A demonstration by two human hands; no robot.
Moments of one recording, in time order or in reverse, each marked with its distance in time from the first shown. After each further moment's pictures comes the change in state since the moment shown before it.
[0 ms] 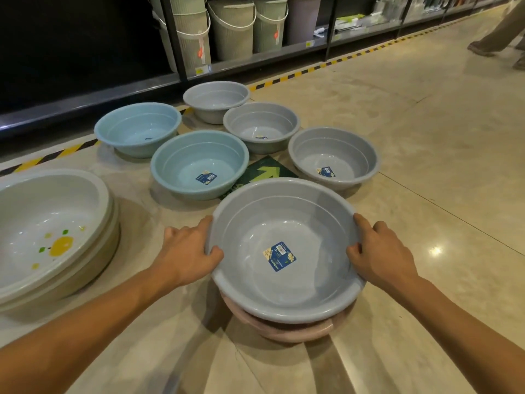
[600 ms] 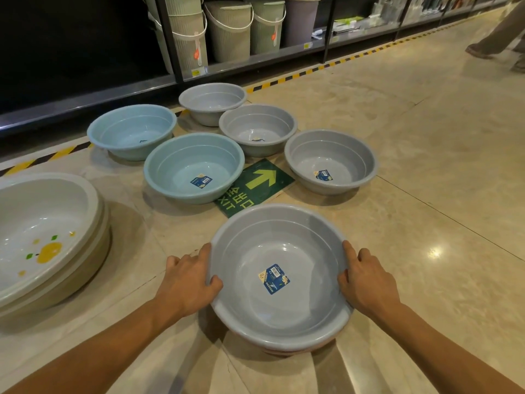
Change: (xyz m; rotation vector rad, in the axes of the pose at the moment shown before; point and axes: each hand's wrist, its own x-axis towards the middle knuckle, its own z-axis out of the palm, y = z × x) left_hand -0.013 0.010 0.047 -0.024 -0.135 -0.079; right_hand -0.004 0.017 0.054 -0.128 -0.123 -0.027
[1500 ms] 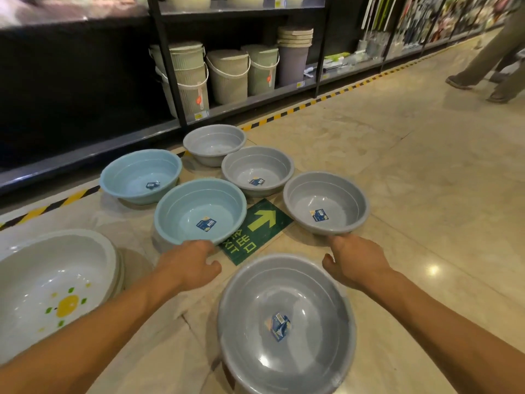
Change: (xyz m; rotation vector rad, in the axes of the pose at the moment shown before) left_hand 0.060 0.018 -0.173 0.038 -0.157 -0.079; right_hand 0.044 -0.065 -0.182 -0.167 0.036 -0.195
